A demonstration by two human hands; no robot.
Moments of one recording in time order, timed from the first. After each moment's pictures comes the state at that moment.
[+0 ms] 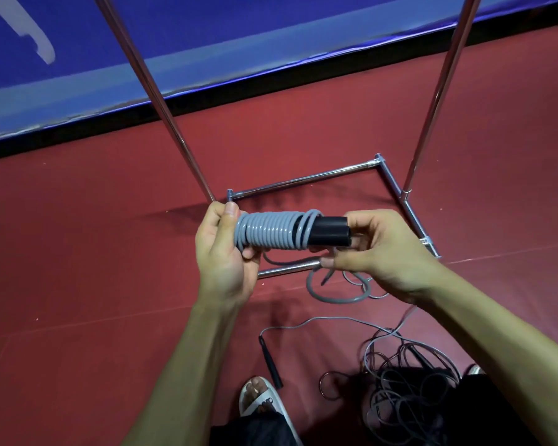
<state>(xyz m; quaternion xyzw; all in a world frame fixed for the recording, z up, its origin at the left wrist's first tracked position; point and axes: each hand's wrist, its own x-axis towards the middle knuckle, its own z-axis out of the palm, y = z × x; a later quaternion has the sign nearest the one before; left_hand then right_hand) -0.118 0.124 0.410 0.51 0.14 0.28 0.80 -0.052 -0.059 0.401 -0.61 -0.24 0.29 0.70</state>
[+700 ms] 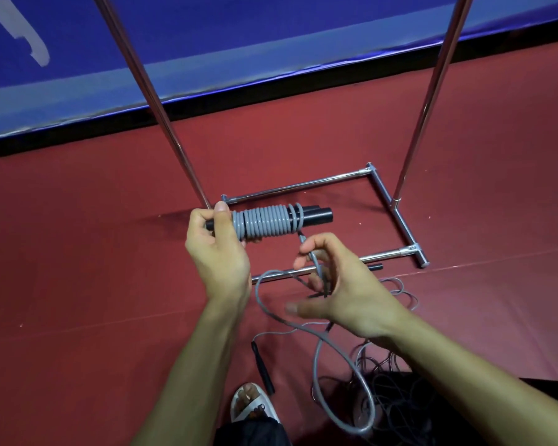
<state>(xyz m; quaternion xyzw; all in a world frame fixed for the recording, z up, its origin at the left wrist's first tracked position) -0.106 0.127 0.397 0.61 0.28 0.44 0.60 -0.099 -0.039 0.397 -0.67 -0.20 0.29 0.65</state>
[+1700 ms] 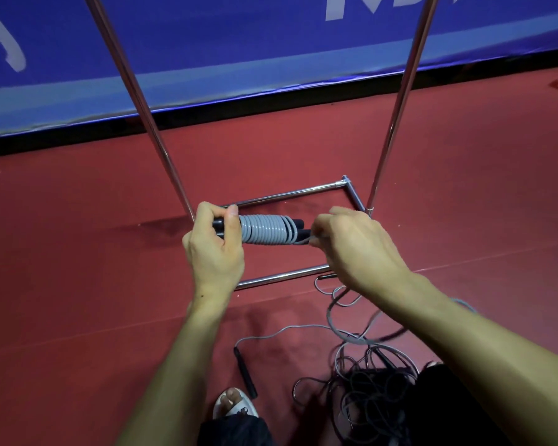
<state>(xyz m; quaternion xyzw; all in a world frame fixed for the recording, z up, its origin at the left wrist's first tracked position) -0.128 0.128 0.409 0.80 0.12 0.45 0.38 -0.078 -0.055 0.443 -0.93 -0.29 -0.03 0.21</state>
